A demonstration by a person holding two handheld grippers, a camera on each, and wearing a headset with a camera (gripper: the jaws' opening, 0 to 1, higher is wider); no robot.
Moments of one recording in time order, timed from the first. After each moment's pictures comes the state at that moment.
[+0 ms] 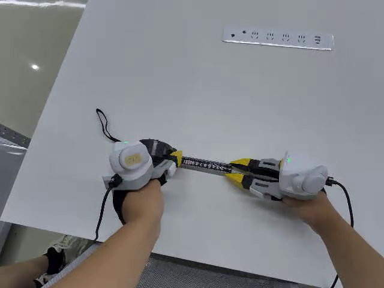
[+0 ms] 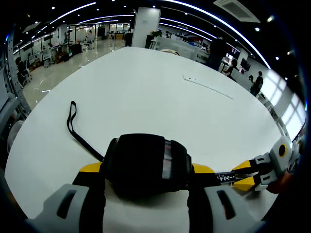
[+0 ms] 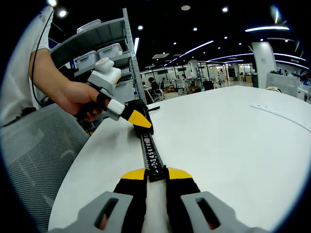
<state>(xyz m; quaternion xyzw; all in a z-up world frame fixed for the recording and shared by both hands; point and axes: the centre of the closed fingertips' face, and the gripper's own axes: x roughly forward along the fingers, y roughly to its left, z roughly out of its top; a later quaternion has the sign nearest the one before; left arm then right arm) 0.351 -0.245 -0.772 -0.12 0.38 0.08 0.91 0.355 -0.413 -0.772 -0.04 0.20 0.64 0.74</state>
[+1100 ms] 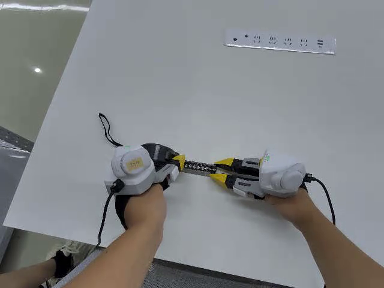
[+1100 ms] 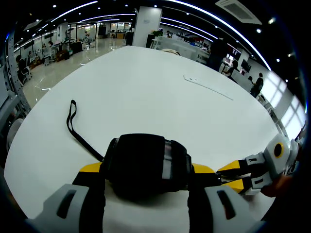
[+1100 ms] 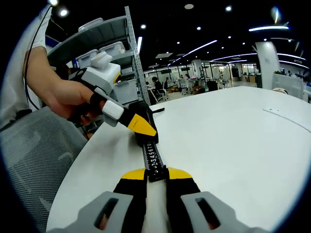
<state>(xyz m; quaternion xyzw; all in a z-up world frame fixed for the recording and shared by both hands) 0.352 -0.244 -0.771 -0.12 0.39 0.09 0.91 0.353 -0.372 -0.771 -0.04 0.19 0.66 0.73</state>
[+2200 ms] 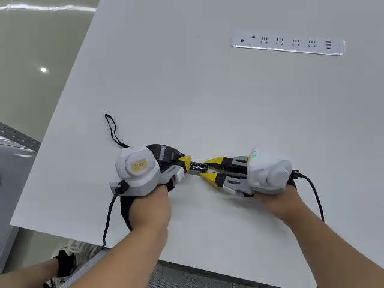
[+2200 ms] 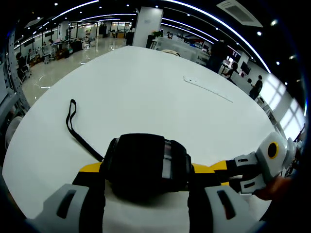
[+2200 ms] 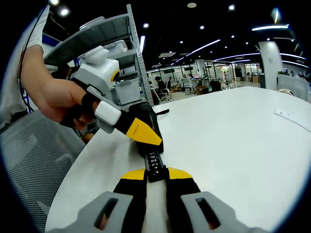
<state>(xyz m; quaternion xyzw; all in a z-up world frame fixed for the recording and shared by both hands) 0.352 -0.243 -0.771 -0.13 0.38 0.08 0.91 0.350 -0.335 -0.772 -0.04 0.19 0.67 0.72</state>
